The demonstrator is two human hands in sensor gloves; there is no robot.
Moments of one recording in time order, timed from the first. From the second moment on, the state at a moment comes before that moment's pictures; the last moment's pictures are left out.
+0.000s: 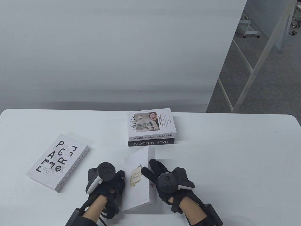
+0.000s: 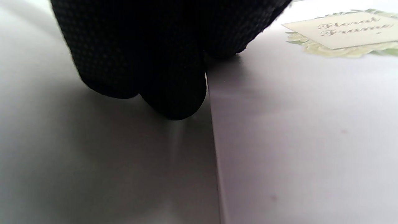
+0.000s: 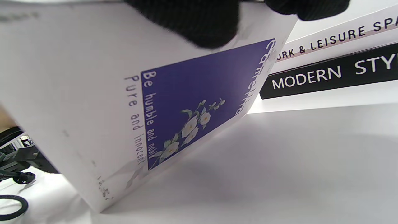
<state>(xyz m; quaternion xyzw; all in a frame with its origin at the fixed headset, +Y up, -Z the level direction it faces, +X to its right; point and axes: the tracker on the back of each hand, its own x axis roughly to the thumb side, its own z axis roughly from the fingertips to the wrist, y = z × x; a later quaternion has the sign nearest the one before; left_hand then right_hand) -0.197 -0.802 -0.338 -0.19 -0.04 0.29 0.94 0.059 -0.746 -0.321 0.39 0.04 0.91 0.17</state>
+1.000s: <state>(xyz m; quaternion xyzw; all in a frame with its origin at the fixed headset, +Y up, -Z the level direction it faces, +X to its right) -0.202 -0.698 -0.326 0.01 -0.10 0.04 0.99 0.111 -0.739 -0.347 0.31 0.01 0.90 0.30</state>
